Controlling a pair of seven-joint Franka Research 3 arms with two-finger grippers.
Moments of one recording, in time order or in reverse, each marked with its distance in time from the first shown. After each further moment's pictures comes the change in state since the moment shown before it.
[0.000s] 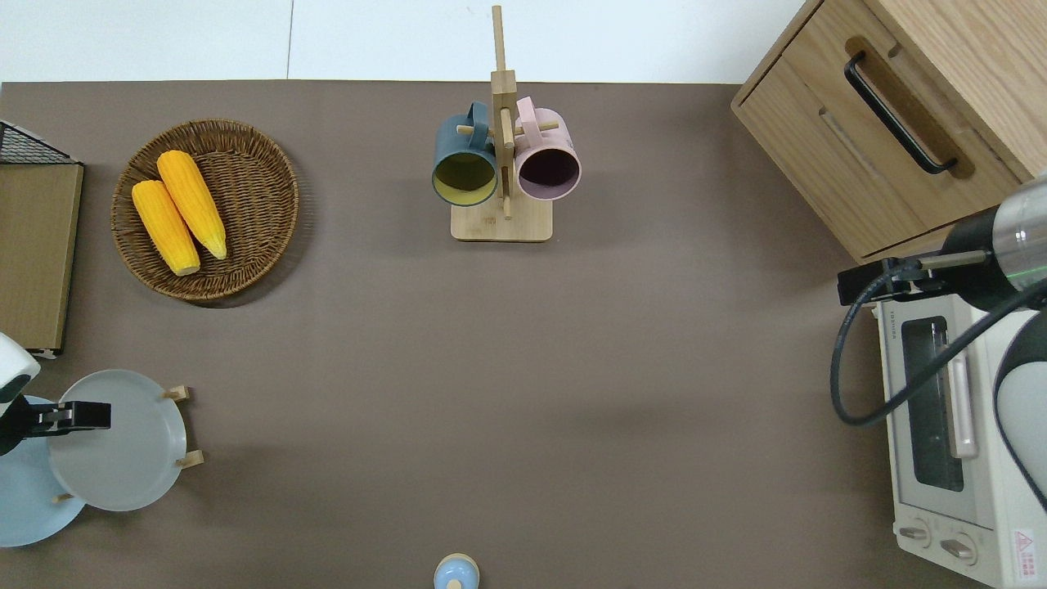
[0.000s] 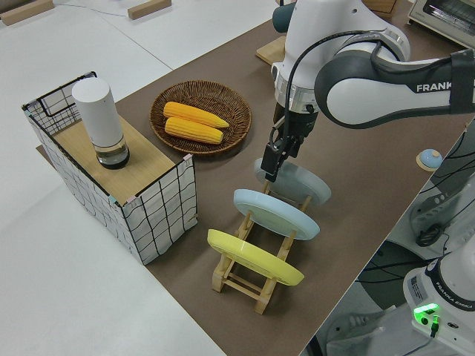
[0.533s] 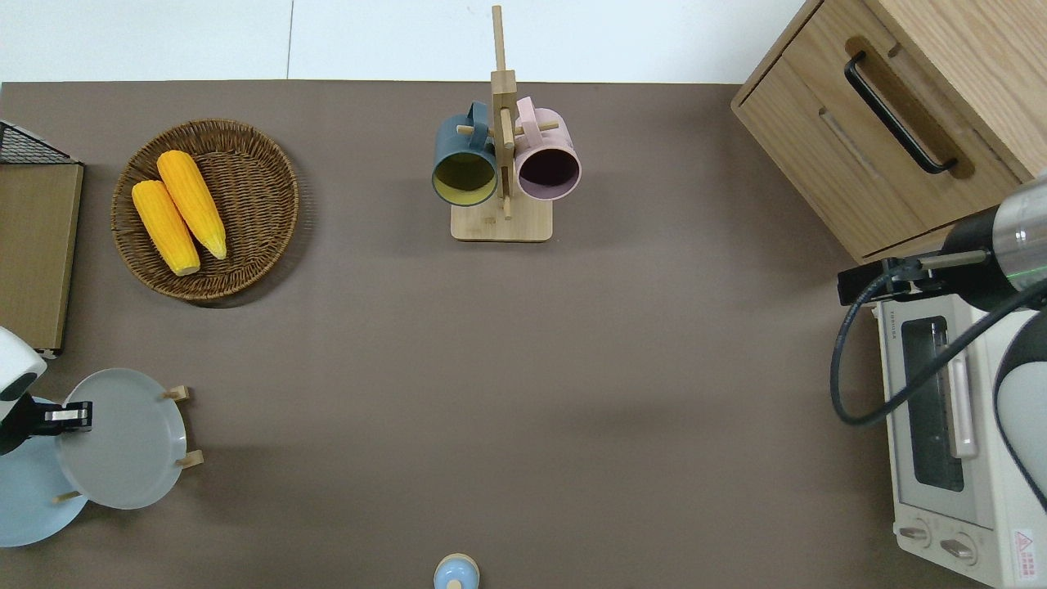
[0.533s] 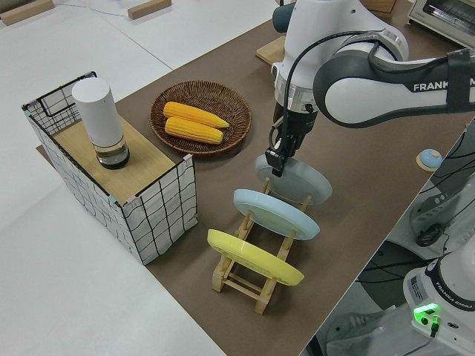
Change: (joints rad) left arm -0.006 0.003 -0.001 0.000 0.000 0.003 0.000; right arm 0.000 0.000 0.000 0.000 0.000 0.000 0.000
